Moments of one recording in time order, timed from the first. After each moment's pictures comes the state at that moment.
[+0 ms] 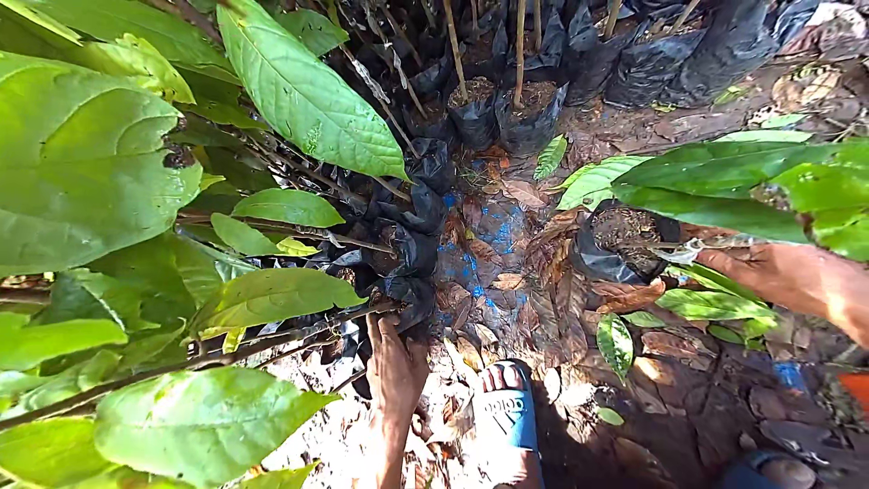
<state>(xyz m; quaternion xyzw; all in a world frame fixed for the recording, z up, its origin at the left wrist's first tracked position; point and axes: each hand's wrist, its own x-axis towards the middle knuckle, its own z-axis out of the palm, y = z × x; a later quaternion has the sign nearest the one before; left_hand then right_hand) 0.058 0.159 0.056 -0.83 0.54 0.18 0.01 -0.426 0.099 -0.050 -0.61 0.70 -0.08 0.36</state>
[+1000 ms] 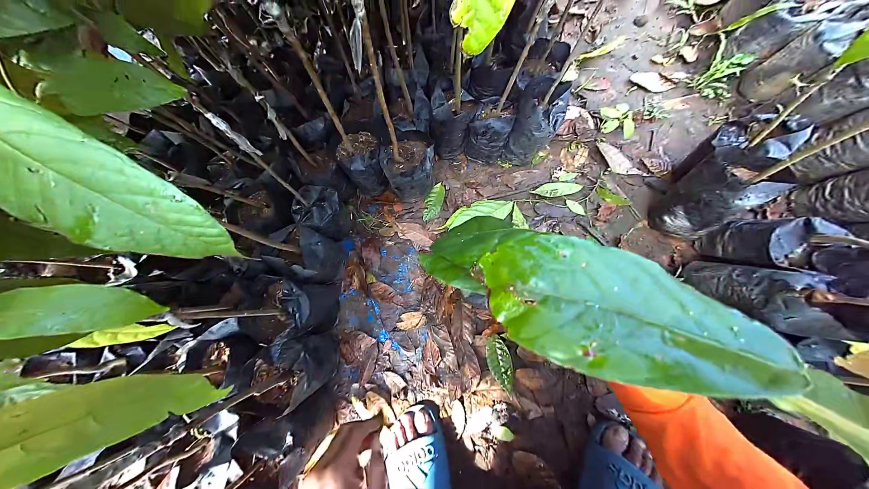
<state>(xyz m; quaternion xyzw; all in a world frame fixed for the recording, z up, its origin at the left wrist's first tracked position) 0.021 0.203 0.071 -0.65 0.70 0.29 -0.08 -0.338 0.078 0.037 -0.68 0.63 -0.11 0.37</state>
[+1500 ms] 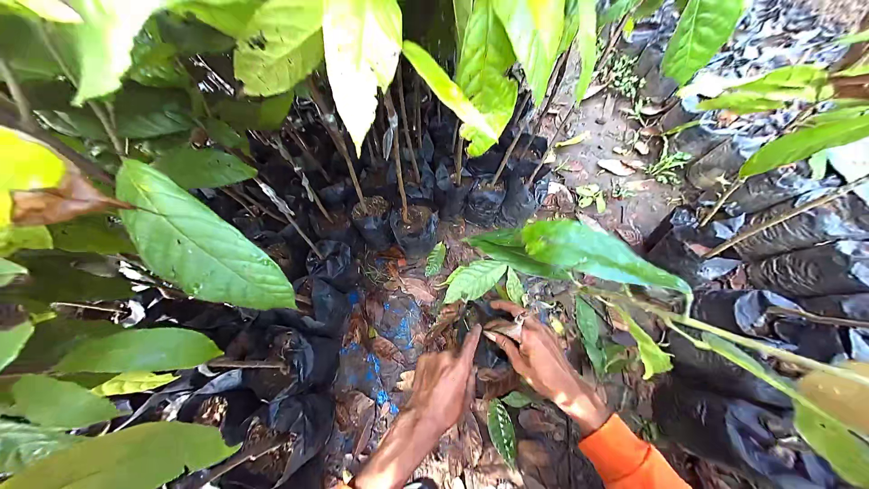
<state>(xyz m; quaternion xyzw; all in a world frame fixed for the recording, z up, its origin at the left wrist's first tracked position) -0.120 0.052 0.048 -0.43 0.85 0.32 0.01 -0.324 0.083 0.000 -0.69 0.65 -0.25 0.20</state>
